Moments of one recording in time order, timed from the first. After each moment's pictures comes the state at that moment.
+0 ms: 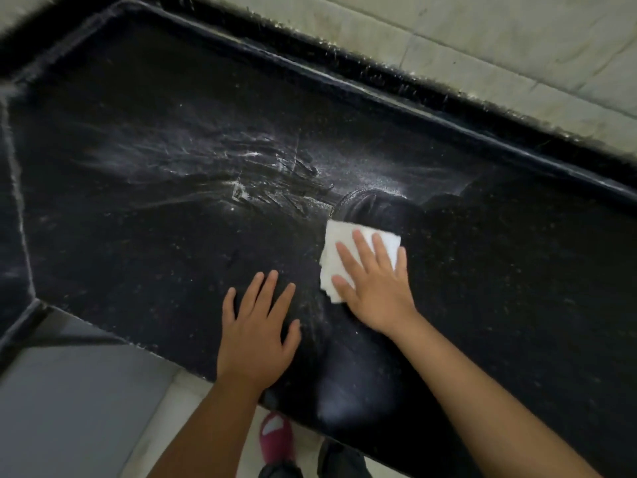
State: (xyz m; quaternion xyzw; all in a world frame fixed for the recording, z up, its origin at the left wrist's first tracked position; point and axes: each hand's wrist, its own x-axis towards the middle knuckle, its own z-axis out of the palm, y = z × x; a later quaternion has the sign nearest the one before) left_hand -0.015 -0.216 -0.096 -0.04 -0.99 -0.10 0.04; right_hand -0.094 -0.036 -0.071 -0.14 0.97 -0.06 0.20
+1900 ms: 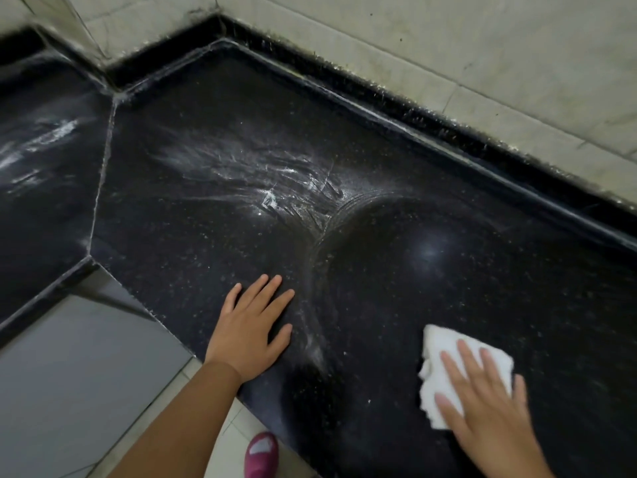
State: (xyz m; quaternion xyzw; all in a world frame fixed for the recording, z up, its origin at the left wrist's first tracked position) left_hand -0.011 -0.212 -0.094 0.00 -1.00 -0.06 0.02; right_hand -0.025 0.109 -0.072 -0.13 0.97 -0.03 0.19
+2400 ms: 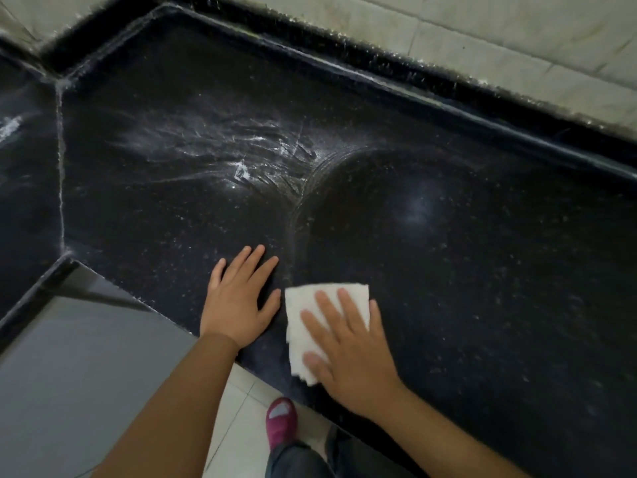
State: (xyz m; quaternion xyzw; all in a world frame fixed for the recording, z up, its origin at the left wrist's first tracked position) left_hand -0.011 -0.211 -0.085 0.03 -0.99 -0.12 -0.02; right_hand 0.008 -0.015 -0.087 -0.30 0.95 -0.04 0.10
